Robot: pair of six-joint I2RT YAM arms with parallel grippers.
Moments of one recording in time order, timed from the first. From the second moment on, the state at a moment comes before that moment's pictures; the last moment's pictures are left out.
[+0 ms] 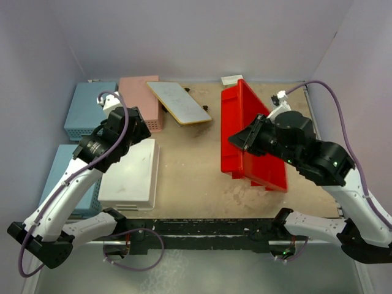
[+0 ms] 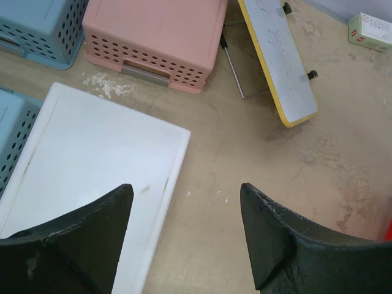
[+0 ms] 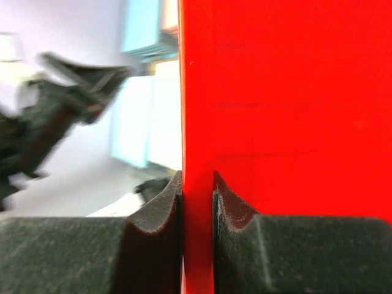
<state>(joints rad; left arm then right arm) -0.54 1.06 1.26 -0.88 -0.53 -0.73 0.83 1.00 1.53 -0.94 0.13 1.01</state>
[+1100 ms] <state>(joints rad) -0.54 1.05 1.23 -0.90 -0.58 -0.73 0.98 1.48 0.97 -0.47 0.28 0.72</state>
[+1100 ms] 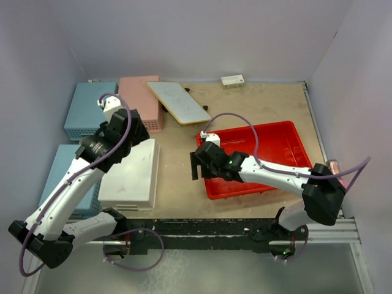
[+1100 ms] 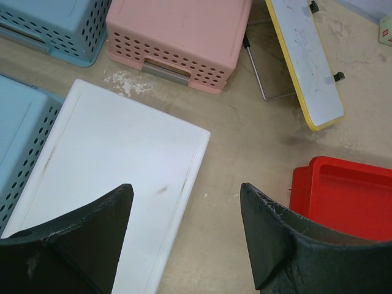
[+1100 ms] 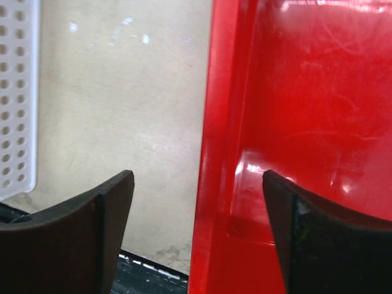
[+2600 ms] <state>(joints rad) -0.54 1.02 1.21 -0.88 -0.56 -0.73 0.99 1.82 1.22 -0.59 0.47 0.75</state>
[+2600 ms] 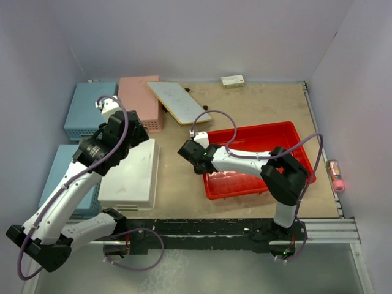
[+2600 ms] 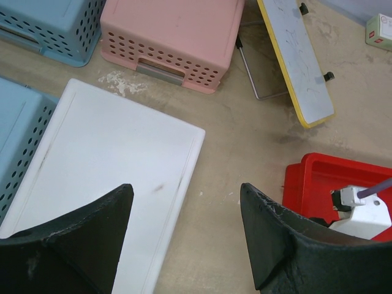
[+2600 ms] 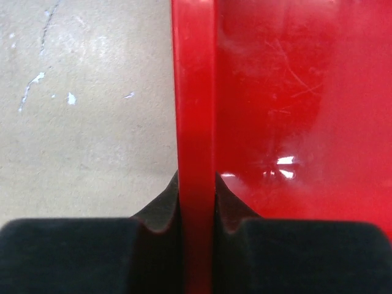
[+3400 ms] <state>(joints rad) -0.54 1.00 1.21 -0.90 -0.60 -0.72 0.98 1.26 1.51 -0.66 0.08 0.92</state>
